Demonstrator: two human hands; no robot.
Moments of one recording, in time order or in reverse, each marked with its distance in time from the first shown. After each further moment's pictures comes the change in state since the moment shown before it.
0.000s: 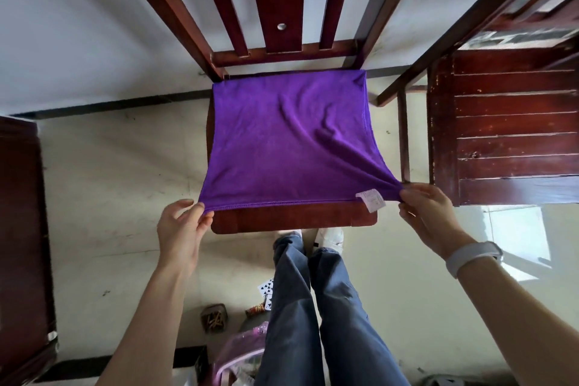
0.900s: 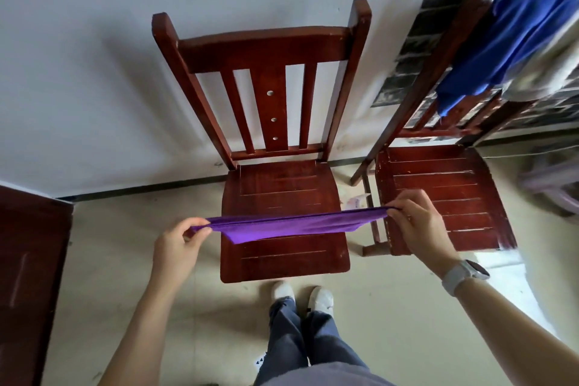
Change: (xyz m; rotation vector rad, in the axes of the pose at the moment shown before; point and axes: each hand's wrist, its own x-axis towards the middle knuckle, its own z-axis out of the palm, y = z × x) left_hand -0.111 0.126 -0.040 0.718 -0.113 0.801; right_hand -0.143 -0.117 -0.047 -0.858 0.084 -1.153
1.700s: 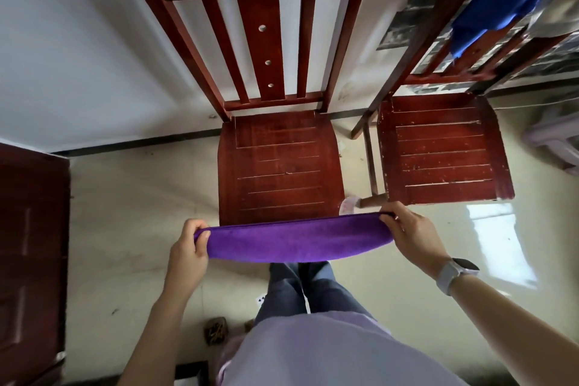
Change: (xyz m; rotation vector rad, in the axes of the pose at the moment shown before) left_hand -0.080 -0.042 0.028 0.071 -0.139 -0.087; right_hand -0.081 0.019 0.020 -0.059 -0.289 0.159
